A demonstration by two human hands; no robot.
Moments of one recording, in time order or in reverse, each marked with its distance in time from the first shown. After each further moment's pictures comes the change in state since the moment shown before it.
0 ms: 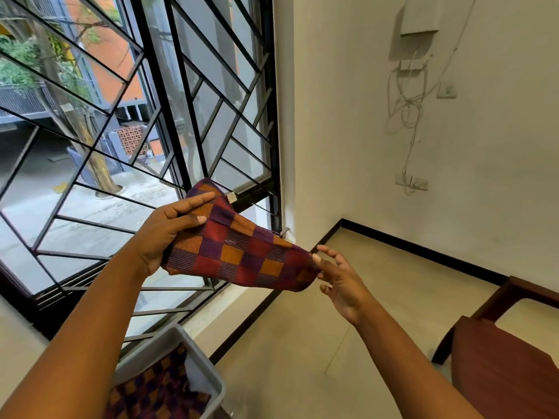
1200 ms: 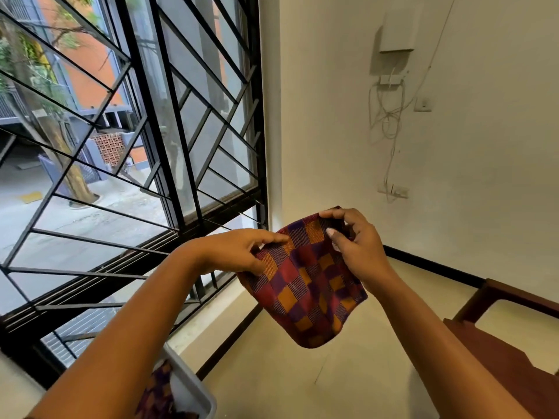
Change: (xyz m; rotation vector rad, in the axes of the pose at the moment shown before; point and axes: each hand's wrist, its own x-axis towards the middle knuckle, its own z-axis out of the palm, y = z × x) left_hand 0.015 0.028 0.092 0.722 -0.654 -0.029; right_hand -0.014 -0.088 0.005 -0.556 0.183 -0.642
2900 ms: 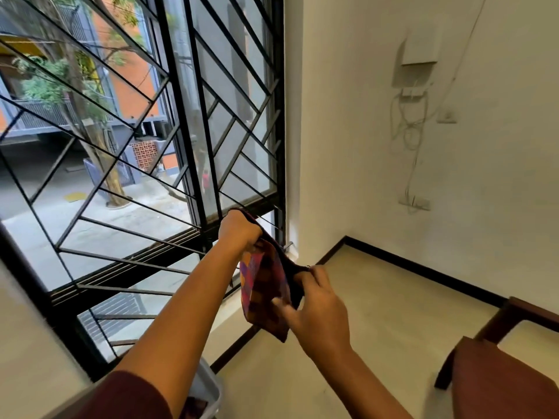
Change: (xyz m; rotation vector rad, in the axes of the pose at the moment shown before) left_hand 0.021 -0.015 0.016 -0.340 0.865 -0.407; right_hand -0.117 -0.010 0.061 -0.581 -0.059 -0.129
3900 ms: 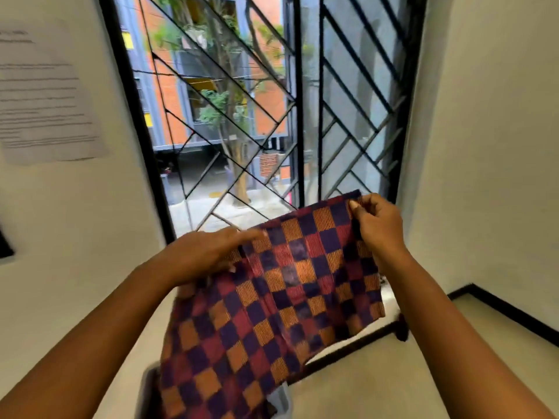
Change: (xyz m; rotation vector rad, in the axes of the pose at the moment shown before) left_hand -0.097 -0.056 -0.202 1.223 -0.026 0.448; right_hand 0.197 -0.059 0.023 0.875 -0.104 0.070
